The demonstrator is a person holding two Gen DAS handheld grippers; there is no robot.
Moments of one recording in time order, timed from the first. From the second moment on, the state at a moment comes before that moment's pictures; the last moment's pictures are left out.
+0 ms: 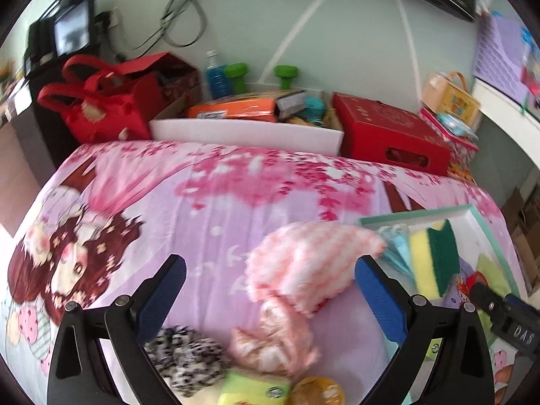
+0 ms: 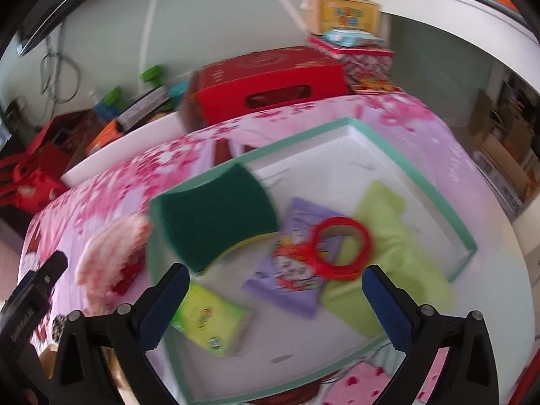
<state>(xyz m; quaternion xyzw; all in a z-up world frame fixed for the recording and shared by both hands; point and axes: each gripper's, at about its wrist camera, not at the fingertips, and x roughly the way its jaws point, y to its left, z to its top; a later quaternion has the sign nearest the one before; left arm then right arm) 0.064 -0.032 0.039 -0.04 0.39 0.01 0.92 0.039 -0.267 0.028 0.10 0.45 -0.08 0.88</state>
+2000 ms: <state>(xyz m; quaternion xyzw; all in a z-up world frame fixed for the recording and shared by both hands) 0.036 0.062 -0.034 -0.17 0.55 0.01 0.82 0.007 -0.082 -0.029 -0.11 0.57 0.14 0.80</state>
